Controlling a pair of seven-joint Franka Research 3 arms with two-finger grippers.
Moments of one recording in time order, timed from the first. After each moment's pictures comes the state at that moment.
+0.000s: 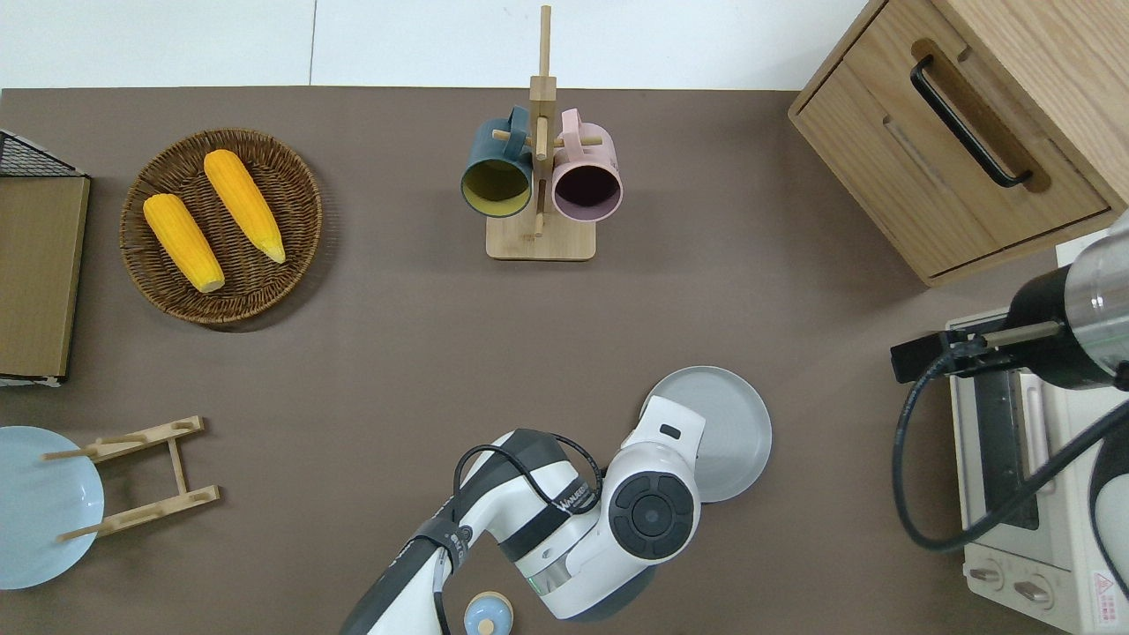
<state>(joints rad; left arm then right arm) -0.61 0.36 -0.31 -1.99 0.09 2.48 -1.26 0.02 -0.01 0.12 -1.47 0.00 1.39 0.03</state>
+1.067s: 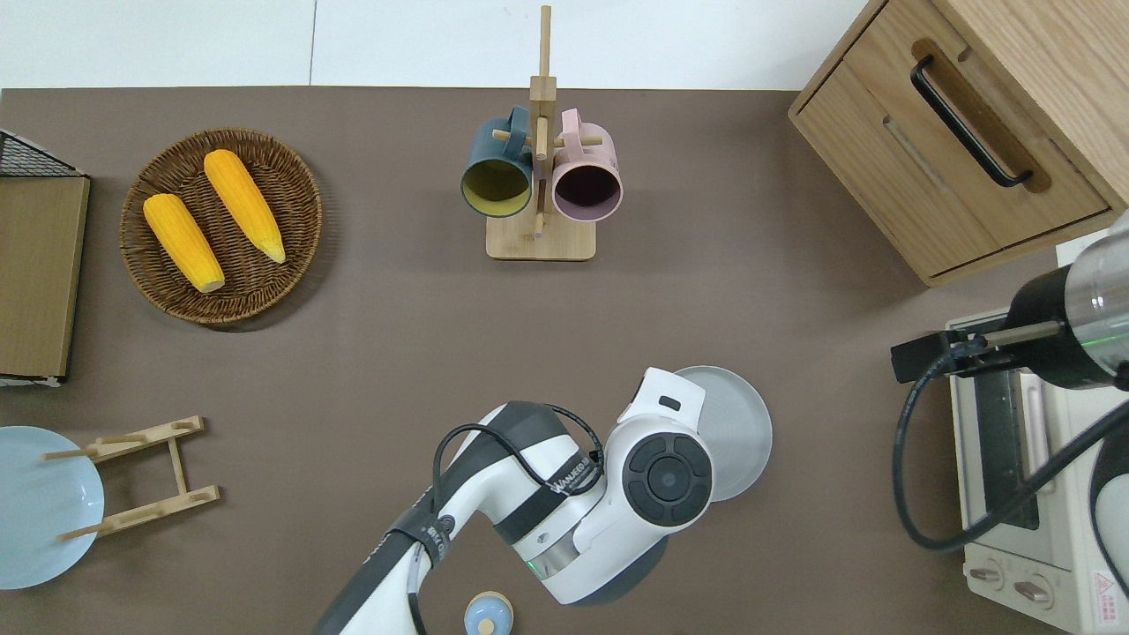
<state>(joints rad) -0.59 0.32 -0.28 -1.88 0.10 2.25 -1.25 0.02 -0.01 0.12 -1.47 0.00 1.39 0.03</state>
